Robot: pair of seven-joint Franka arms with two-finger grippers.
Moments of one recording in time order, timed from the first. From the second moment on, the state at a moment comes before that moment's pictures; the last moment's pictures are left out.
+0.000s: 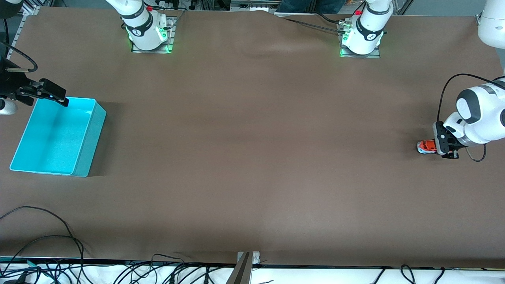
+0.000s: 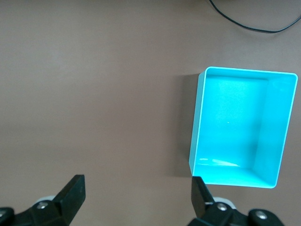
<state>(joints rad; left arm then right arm) 0.43 0.52 -0.02 -1.98 0.18 2.46 1.80 -0.03 0.07 0.04 -1.53 -0.01 1.59 0.01</state>
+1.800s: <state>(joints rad) 0.44 0.33 -0.27 -1.77 0.18 1.90 1.33 -0.03 0.06 0.04 -1.53 -0.01 1.59 0.01</state>
